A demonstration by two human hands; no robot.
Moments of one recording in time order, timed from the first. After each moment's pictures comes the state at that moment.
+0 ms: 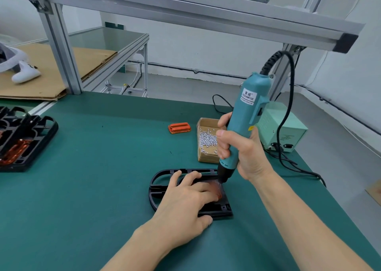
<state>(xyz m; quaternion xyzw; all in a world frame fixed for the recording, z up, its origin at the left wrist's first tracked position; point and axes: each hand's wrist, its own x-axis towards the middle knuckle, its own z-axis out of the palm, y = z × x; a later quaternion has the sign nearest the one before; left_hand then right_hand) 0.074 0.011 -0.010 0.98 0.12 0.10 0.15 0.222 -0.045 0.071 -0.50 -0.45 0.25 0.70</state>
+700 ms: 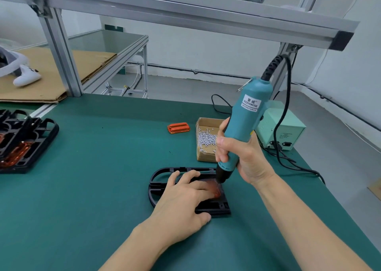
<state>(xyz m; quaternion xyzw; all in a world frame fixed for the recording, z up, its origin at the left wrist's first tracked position) 0.075 0.014 -0.016 0.97 0.13 0.11 0.18 0.226 -0.054 0.064 -0.48 -0.50 0.26 0.67</state>
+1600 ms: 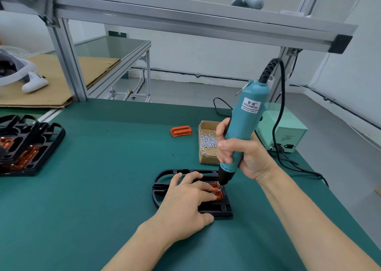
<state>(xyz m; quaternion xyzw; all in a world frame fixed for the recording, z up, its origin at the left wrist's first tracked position) 0.078 0.016 -0.013 0.97 0.13 0.11 0.20 0.233 -0.052 0.074 -0.46 -0.48 0.36 0.65</state>
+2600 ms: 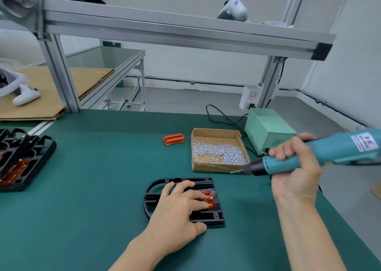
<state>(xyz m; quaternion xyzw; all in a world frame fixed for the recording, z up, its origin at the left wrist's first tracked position) 0.076 0.014 -0.012 0.96 0.15 0.10 0.20 0.252 -0.110 0.068 -0.33 -0.21 0.06 0.92</state>
